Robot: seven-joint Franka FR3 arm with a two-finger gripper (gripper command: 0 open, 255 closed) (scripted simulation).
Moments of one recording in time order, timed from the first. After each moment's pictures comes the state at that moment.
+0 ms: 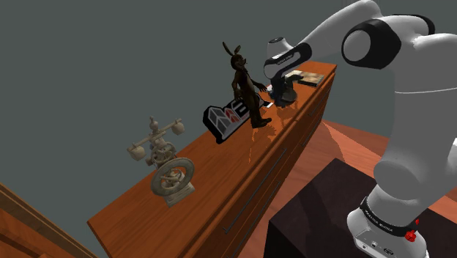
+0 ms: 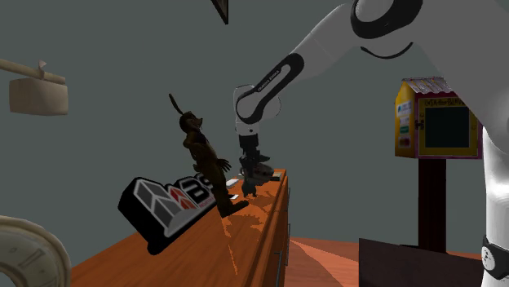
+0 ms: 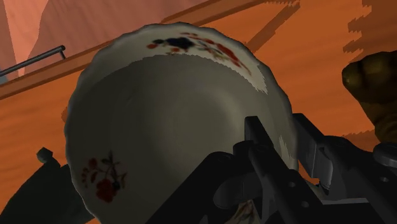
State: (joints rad) arm -0.31 0.44 0.01 -1.70 -0.26 2.20 -0.14
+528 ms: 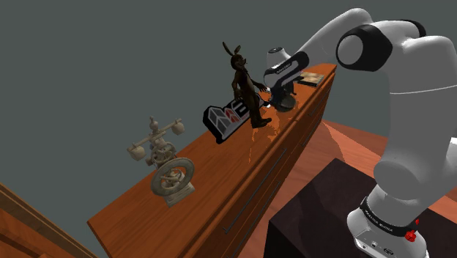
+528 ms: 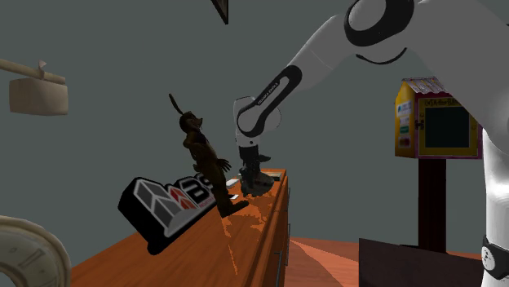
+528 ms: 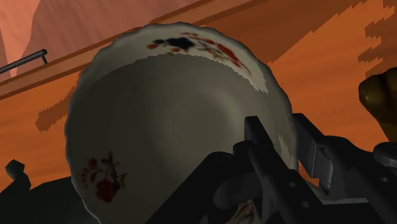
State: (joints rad) arm -0.31 0.50 0.00 -1.73 -0.28 2.29 -0.11
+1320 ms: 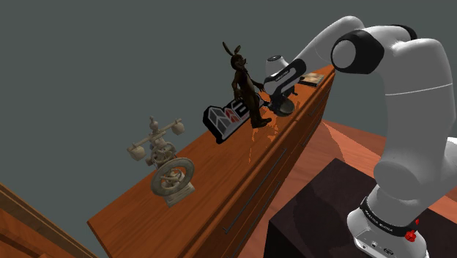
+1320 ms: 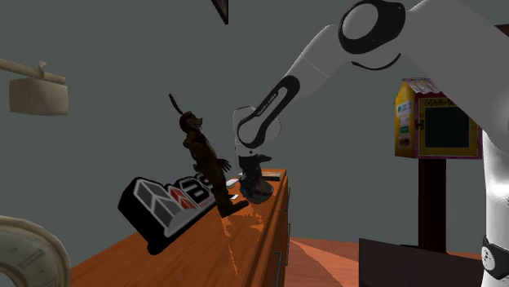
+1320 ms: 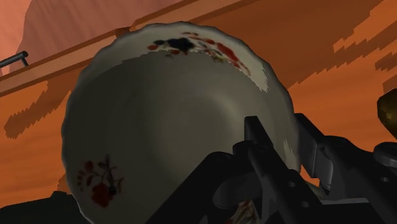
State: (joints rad) arm -0.31 0.55 0.00 -1.74 -0.29 2.35 -0.09
